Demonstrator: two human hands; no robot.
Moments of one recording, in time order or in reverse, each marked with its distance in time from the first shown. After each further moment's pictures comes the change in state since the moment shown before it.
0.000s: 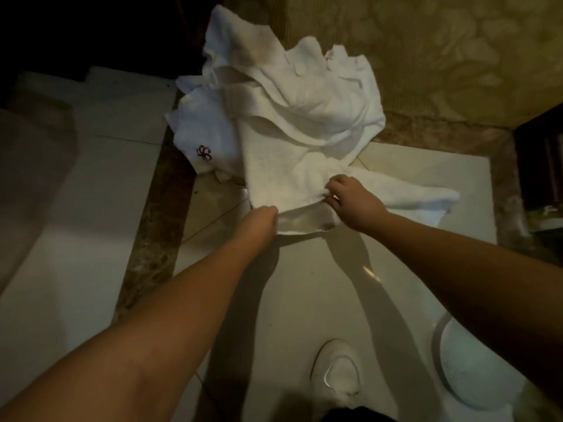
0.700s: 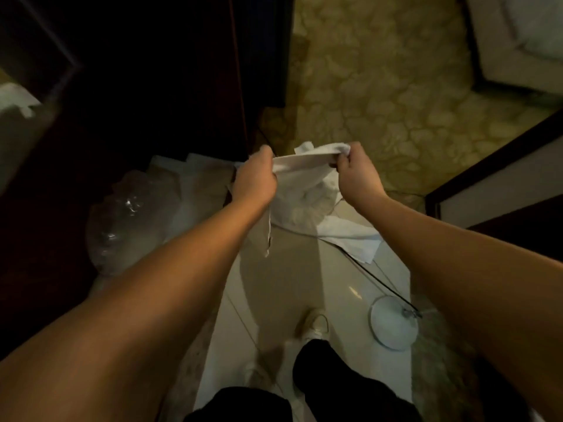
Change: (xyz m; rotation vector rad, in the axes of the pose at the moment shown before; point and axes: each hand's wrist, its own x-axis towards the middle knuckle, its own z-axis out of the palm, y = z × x) left_hand -0.271 0.182 -0.408 -0.167 0.523 -0.083; right_hand -0.196 -0.267 -0.379 0.567 0.418 0.203
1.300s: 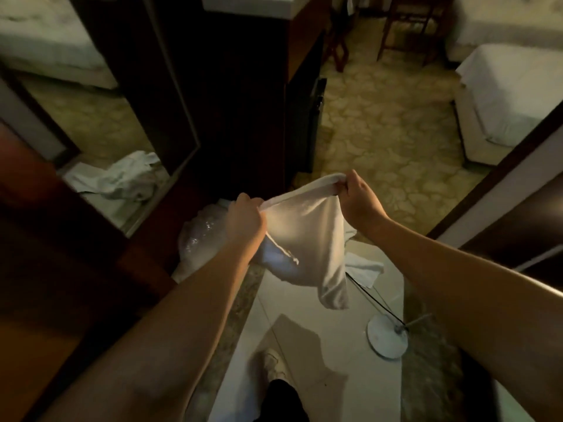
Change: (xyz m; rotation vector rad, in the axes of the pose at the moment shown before) left_hand -0.297 0.107 -0.261 0.101 0.223 -0.127; right_hand -0.271 -0.194 -0.191 -0.056 -0.044 -0.365
